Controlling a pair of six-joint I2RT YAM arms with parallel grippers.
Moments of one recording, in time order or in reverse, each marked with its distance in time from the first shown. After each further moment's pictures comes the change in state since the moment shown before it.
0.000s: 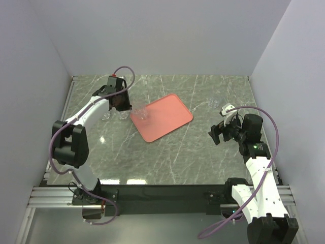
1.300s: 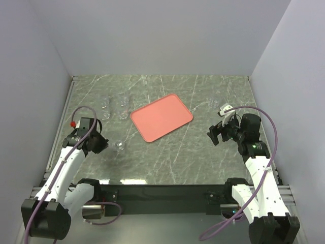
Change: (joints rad) left arm 0.156 -0.771 -0.633 -0.327 -0.195 -0.478; right arm 0.028 0.010 0.000 0.000 0.004 0.000
